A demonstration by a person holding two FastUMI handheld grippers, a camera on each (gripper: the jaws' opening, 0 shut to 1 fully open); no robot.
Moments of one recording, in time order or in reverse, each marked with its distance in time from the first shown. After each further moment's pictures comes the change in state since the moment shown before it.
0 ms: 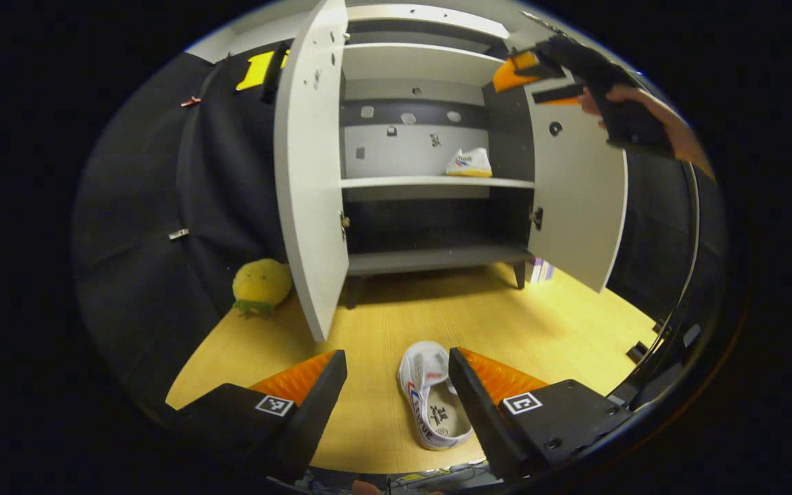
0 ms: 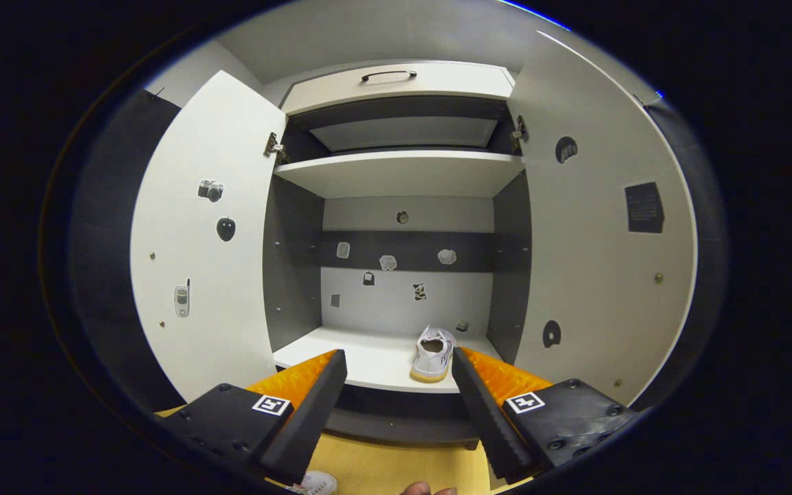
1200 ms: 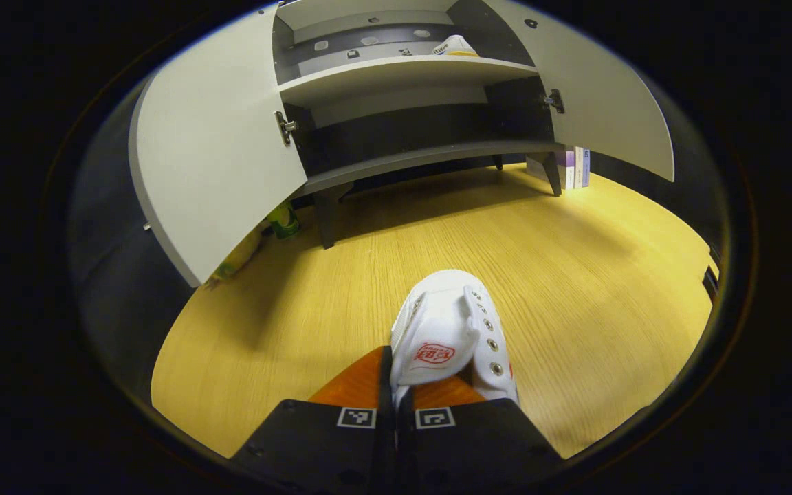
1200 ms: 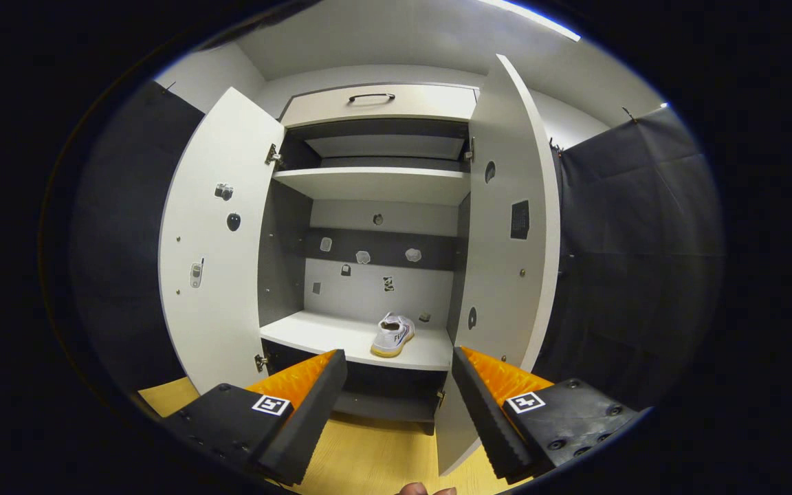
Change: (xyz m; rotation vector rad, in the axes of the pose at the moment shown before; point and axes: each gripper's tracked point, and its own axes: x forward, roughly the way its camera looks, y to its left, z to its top) left arm 0.138 -0.003 -0.098 0.146 0.224 0.061; right arm -0.088 -0.058 0.006 -0.065 0.008 -0.046
